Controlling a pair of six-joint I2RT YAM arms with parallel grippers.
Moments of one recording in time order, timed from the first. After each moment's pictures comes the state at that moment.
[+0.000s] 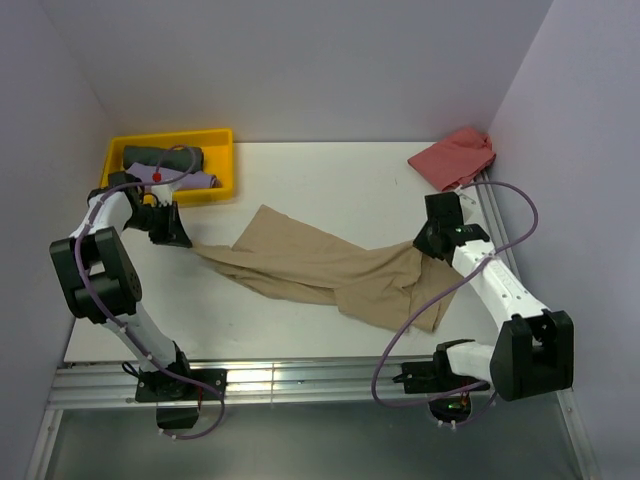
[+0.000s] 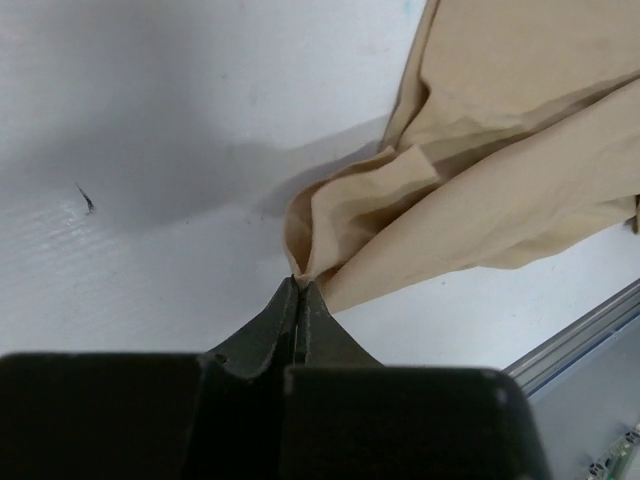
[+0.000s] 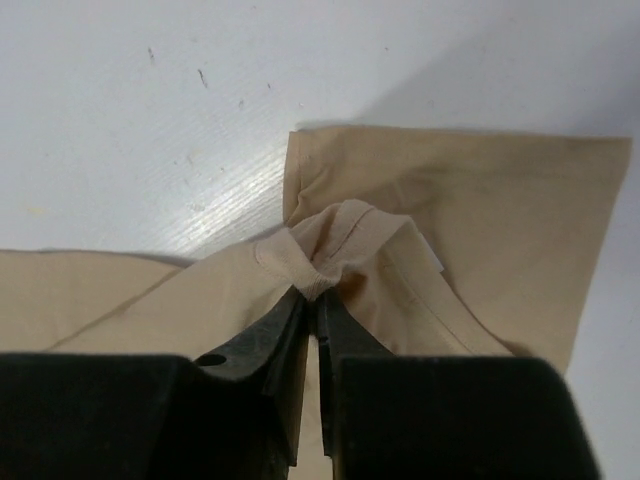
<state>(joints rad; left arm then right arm) 0.30 1.77 1.31 -0.89 0.60 0.33 0.14 1.22 0.85 -0.59 0.24 0.70</state>
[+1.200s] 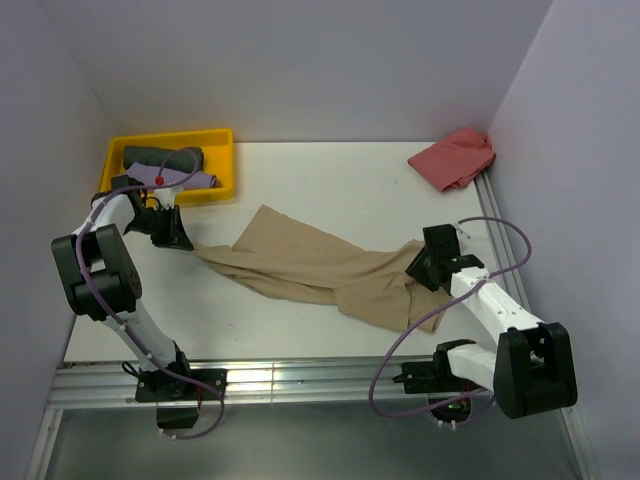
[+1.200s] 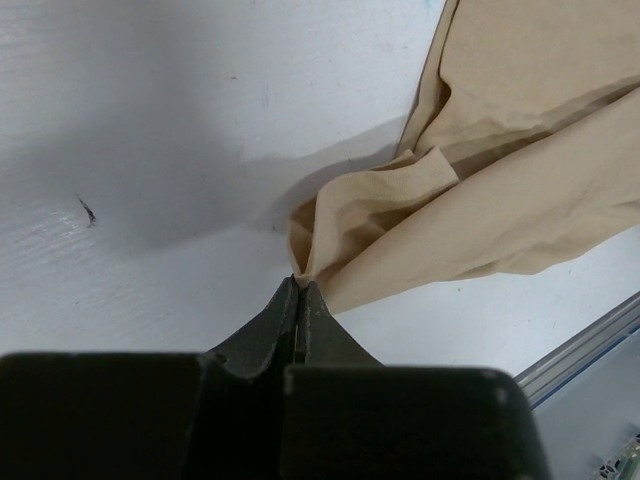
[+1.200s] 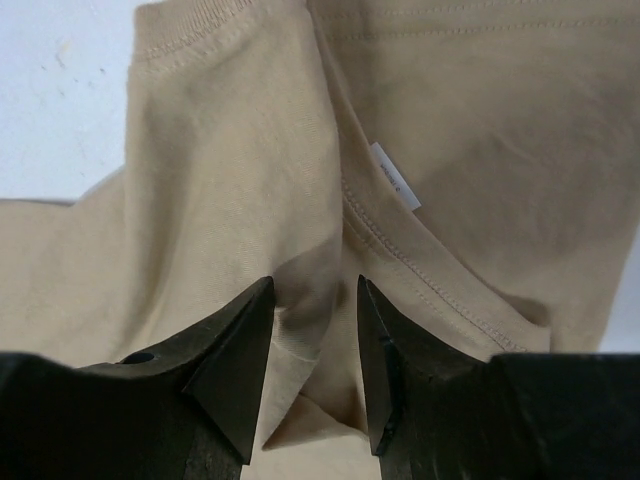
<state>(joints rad) 0.30 1.80 1.27 -0.83 0.60 0.34 0.14 1.12 0.56 -0.46 0.16 0.79</state>
